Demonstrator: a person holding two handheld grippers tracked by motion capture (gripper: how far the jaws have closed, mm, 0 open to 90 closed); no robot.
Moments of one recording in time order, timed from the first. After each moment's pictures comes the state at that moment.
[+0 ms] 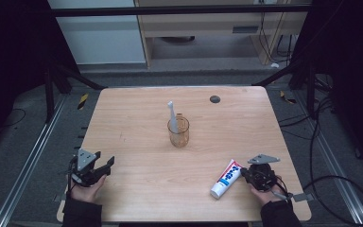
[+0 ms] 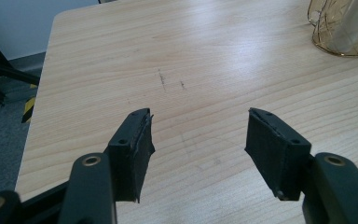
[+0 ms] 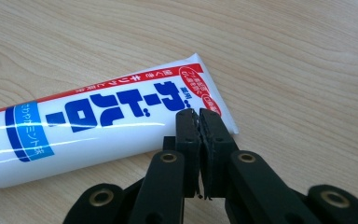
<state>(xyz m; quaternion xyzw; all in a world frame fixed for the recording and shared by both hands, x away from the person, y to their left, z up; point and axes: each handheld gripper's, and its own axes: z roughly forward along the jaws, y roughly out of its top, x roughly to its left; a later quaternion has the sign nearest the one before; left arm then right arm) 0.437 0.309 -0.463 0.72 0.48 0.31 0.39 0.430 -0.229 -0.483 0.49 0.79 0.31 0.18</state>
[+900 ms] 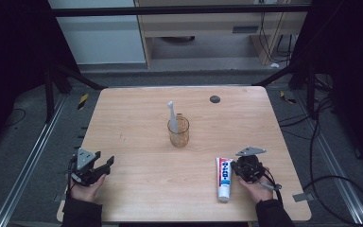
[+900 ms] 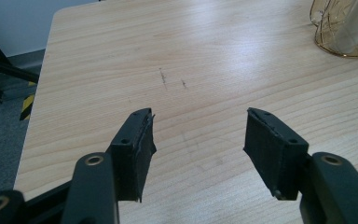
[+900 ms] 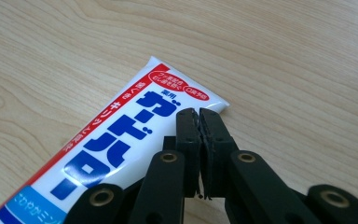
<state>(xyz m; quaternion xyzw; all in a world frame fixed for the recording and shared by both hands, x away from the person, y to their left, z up) 0.439 0.310 -0.464 0.72 0.48 0.31 0.39 0.457 -0.201 -0.482 0.48 0.80 0.31 0.18</state>
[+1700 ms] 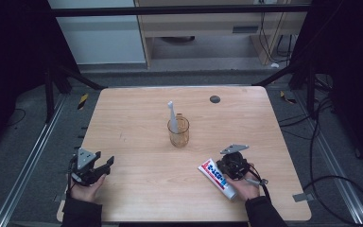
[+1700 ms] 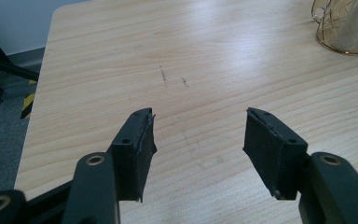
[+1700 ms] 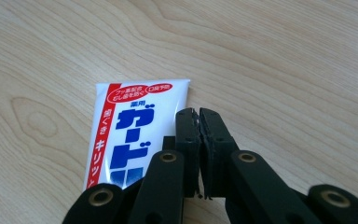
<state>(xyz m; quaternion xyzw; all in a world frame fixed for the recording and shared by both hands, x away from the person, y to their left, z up) 0.439 0.310 -0.464 0.72 0.48 0.31 0.38 0.468 -0.160 -0.480 0.44 0.82 0.32 0.15</state>
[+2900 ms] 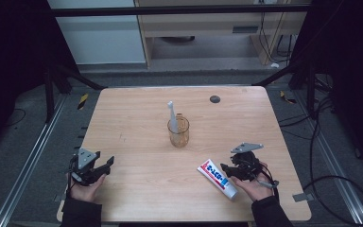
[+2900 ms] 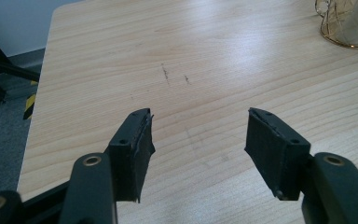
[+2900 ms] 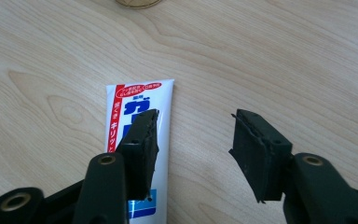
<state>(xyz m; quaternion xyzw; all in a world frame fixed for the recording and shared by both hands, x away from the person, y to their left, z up) 0.441 0.311 -0.466 0.73 0.48 0.31 0.38 0.446 -0.181 -0.441 0.45 0.82 0.32 0.16</state>
